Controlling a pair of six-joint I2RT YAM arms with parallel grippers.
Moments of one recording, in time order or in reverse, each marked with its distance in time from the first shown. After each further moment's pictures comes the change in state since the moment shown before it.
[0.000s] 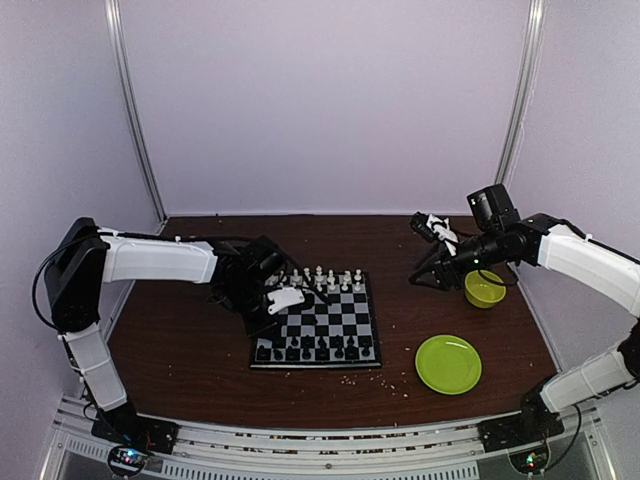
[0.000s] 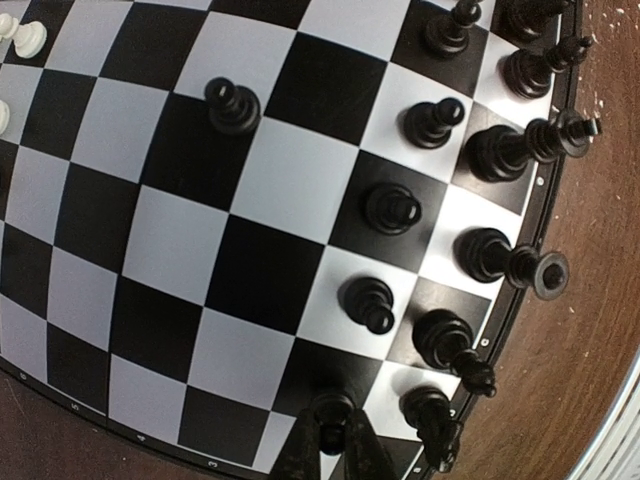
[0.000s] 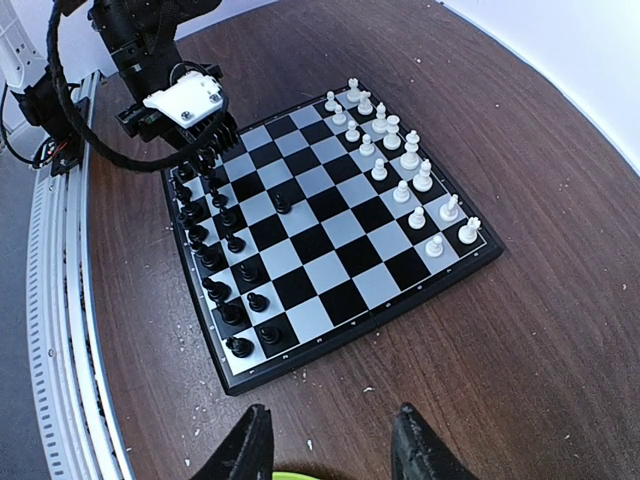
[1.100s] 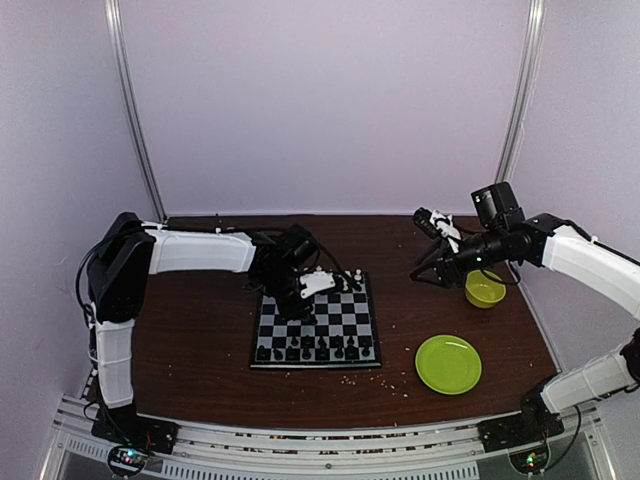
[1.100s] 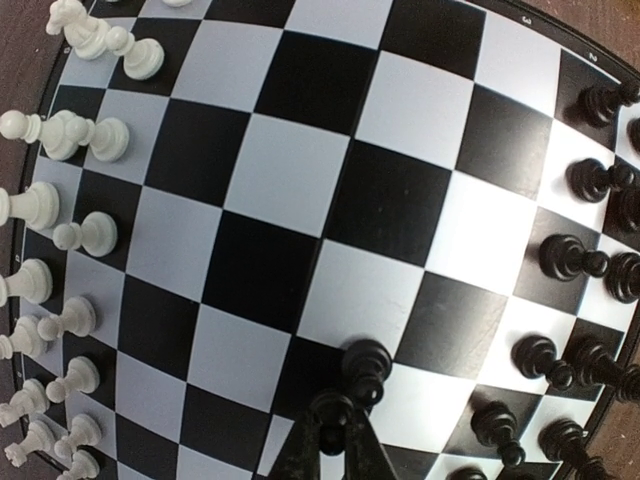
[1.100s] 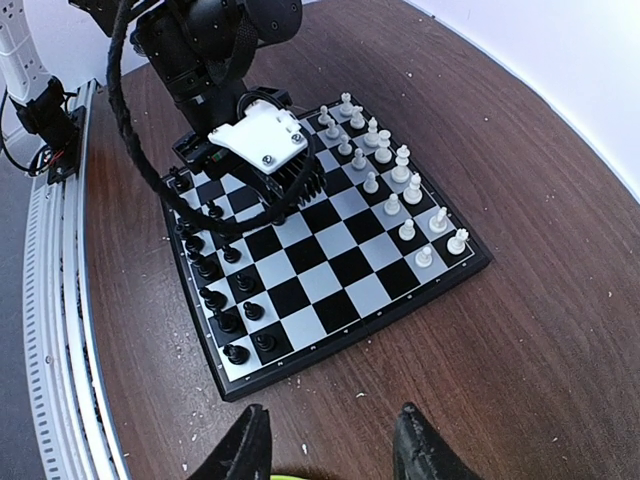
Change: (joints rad) left arm -0.030 0.248 0.303 0.035 -0.090 0.037; right arm 0.000 -0.029 -0.002 0.017 0.010 0.012
